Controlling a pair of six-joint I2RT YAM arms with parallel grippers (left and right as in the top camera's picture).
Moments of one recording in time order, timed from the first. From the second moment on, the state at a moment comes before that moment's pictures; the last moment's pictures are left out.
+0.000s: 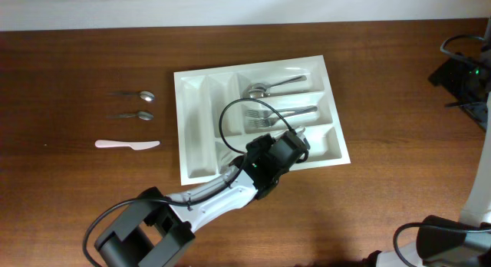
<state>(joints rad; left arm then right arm) -0.90 1.80 1.06 -0.20 -0.45 0.39 -0.33 1.69 2.01 -1.42 0.19 0.63</state>
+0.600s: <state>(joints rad) -0.91 1.80 1.08 -0.05 -0.56 0.35 -0.33 1.69 2.01 -1.42 0.19 0.63</state>
